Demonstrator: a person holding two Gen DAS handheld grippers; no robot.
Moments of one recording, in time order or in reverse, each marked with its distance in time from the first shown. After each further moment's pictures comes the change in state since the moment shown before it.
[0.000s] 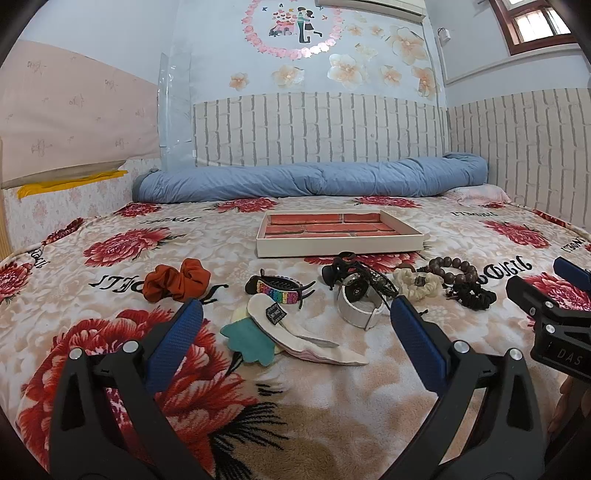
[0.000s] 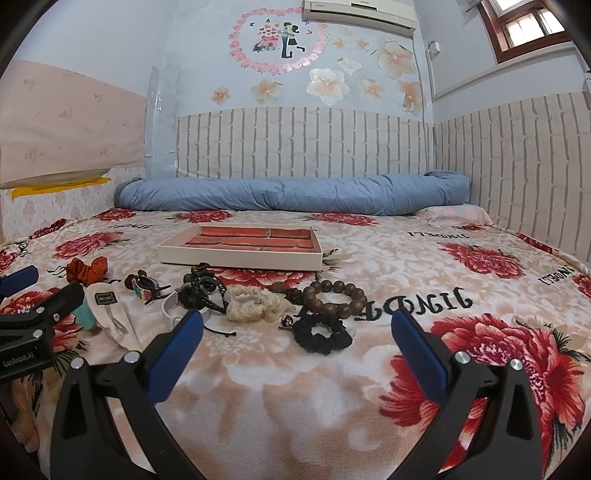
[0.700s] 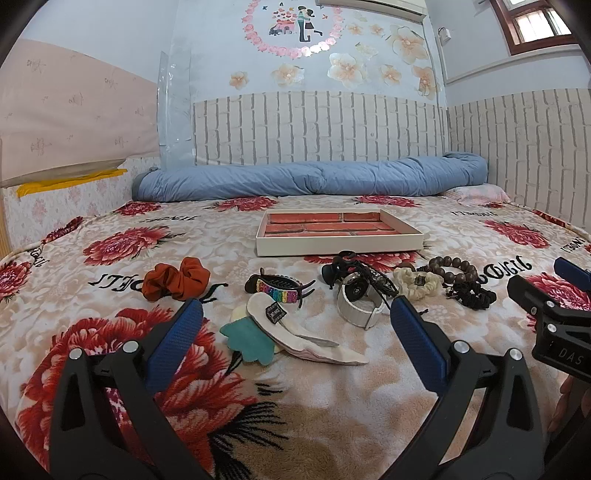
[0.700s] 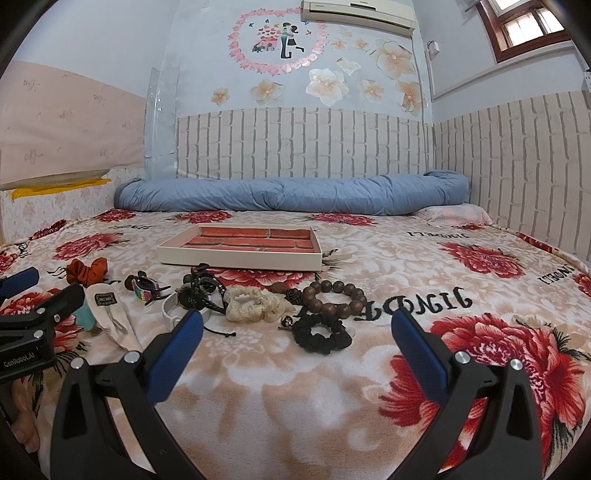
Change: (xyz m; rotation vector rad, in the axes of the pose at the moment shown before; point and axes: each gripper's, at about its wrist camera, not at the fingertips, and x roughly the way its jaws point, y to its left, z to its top) left arm 0.001 -0.001 -0.001 -0.001 0.002 0.000; right arm 0.000 0.000 0.000 0.001 -0.003 0.000
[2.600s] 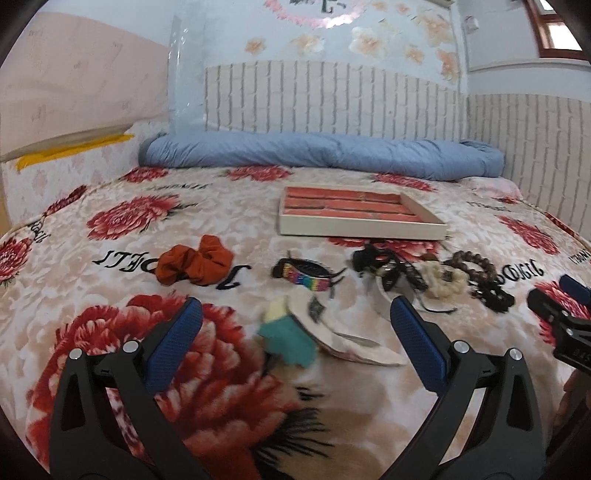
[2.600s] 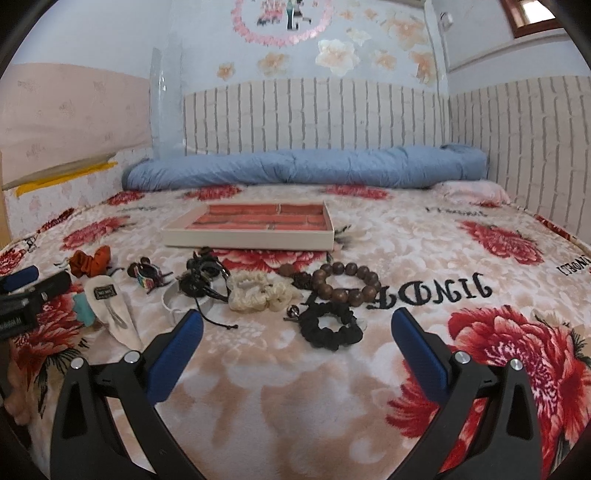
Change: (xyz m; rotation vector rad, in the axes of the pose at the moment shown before) left arm 0.025 0.041 0.017 -0.070 0.154 0.020; right arm 0.032 -0.011 0.013 0.008 0.139 0.059
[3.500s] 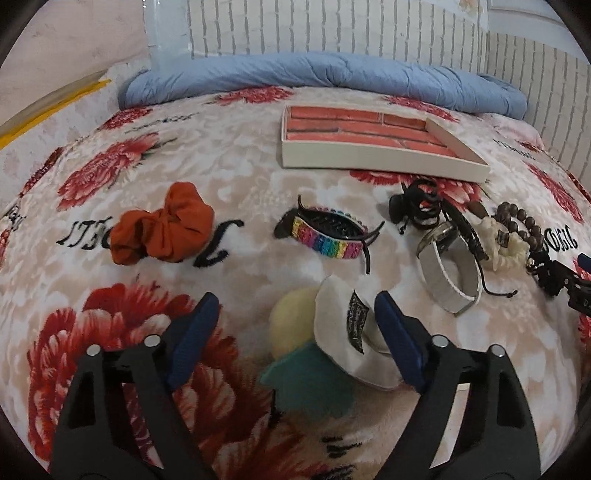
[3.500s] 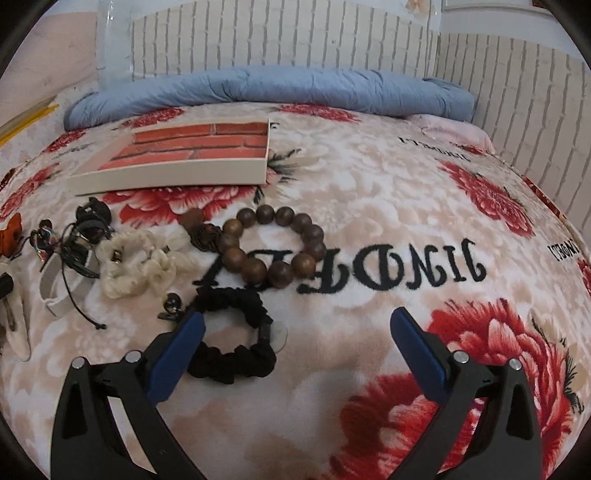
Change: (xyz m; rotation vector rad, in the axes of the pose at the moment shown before) left arm 0.103 0.005 0.013 0.035 0.329 -0.001; right arm 0.105 -0.052 0.014 -0.004 0.332 -0.163
